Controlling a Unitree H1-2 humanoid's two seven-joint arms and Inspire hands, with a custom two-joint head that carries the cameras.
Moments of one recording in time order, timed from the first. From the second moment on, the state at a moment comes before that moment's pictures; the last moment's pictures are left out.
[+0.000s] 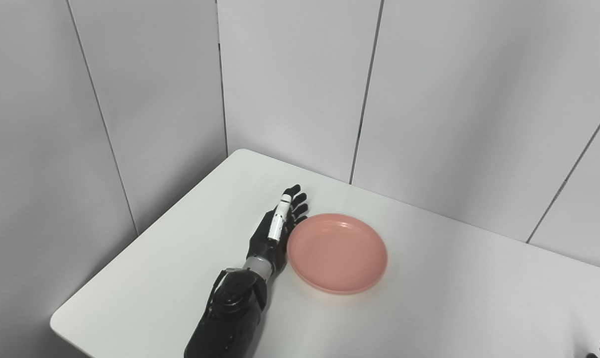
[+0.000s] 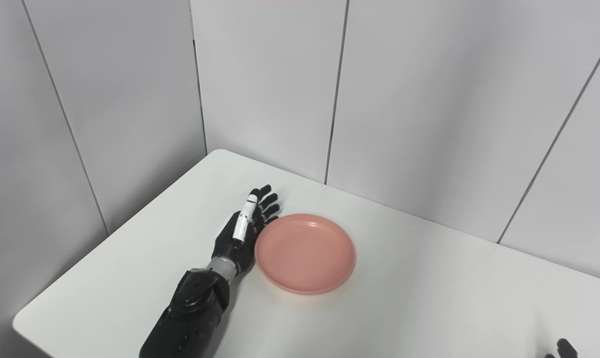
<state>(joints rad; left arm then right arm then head) -0.34 0.11 0.18 0.19 -0.30 0.12 0.03 0.00 -0.15 -0.07 -0.11 0.14 -0.04 0.12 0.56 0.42</state>
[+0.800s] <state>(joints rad) -0.31 0.07 0.12 0.10 -0.27 0.18 0.02 0.03 -0.09 -0.05 -0.23 0.12 0.12 0.07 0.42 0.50</state>
